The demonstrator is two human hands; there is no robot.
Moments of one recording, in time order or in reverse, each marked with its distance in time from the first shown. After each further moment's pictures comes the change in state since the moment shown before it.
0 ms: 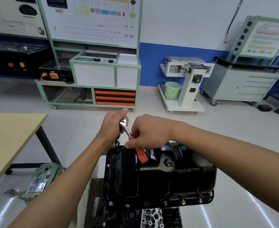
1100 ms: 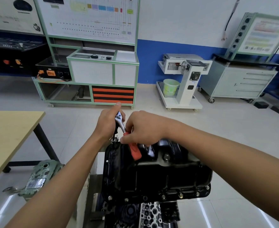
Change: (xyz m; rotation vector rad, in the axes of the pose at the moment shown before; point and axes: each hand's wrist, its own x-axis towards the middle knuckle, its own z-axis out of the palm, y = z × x) left_hand -0.002 -0.003 -0.003 -0.033 0.035 -0.015; right_hand -0.002 -0.014 0.004 0.084 0.025 0.056
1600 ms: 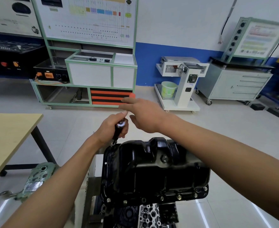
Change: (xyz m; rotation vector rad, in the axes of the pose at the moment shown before) left_hand -0.002 0.002 -0.002 0.033 -0.374 -0.015; right_hand 0.037 0.043 0.001 -0.304 0.298 -0.137
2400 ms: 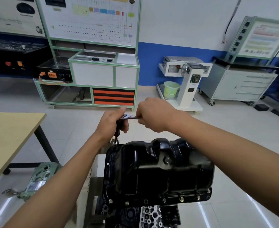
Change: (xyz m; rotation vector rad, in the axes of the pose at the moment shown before) left_hand 0.002 0.006 -0.004 0.036 0.228 0.065; right_hand -0.009 -0.006 -0.024 -0.132 -0.085 0.166
